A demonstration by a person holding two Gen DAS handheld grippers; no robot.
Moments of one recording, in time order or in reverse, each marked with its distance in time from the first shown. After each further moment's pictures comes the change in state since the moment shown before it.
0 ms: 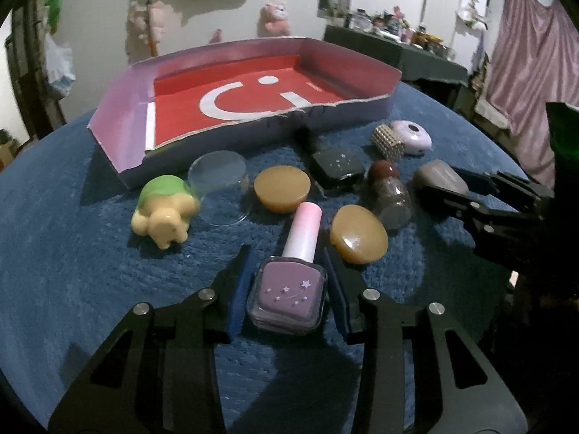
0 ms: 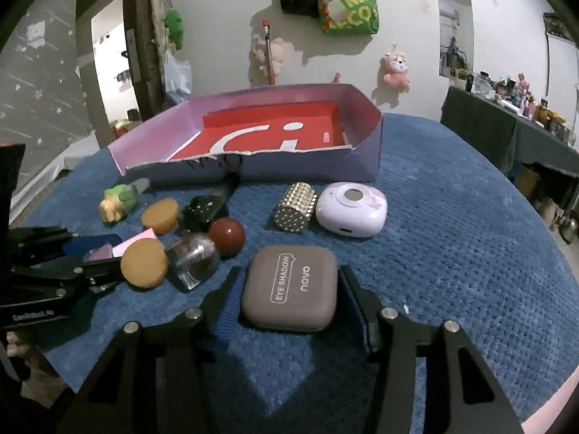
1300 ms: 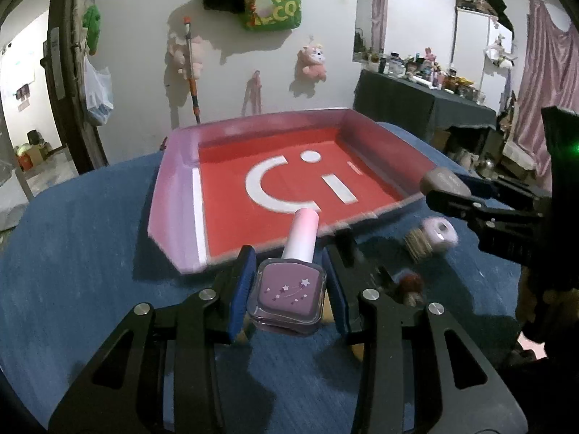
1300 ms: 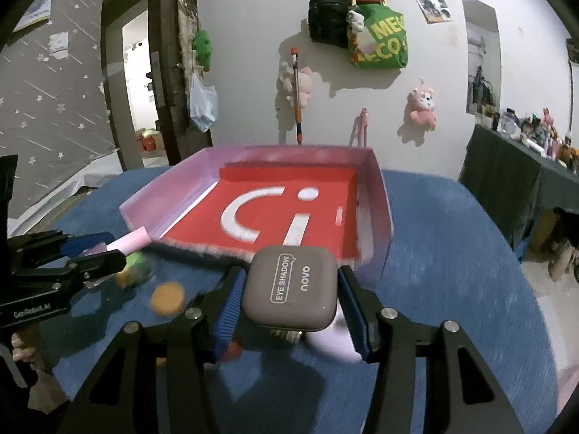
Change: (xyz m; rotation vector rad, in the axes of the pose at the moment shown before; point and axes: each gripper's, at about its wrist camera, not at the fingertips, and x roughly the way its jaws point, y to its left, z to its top) left arm -0.025 0.024 0.072 -0.062 -0.144 0.122; right arm 0.005 -0.012 0.088 -0.095 -0.088 0.089
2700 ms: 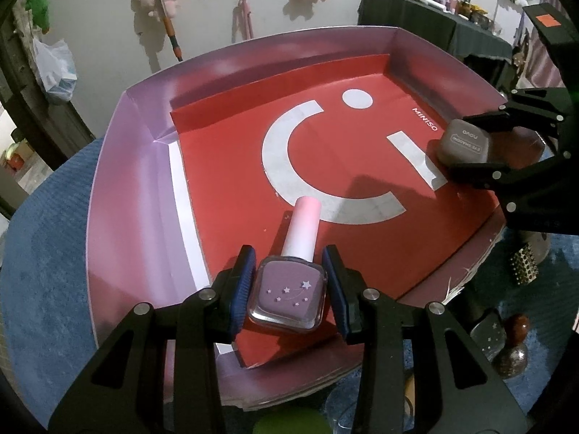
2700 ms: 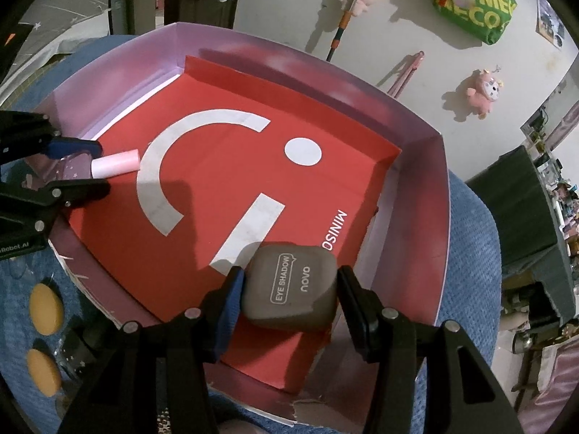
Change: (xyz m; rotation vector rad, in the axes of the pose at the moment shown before) left arm 0.126 0.035 0.040 0.106 0.335 0.010; right arm 0.150 -0.006 0.058 -0.371 0.486 -0.061
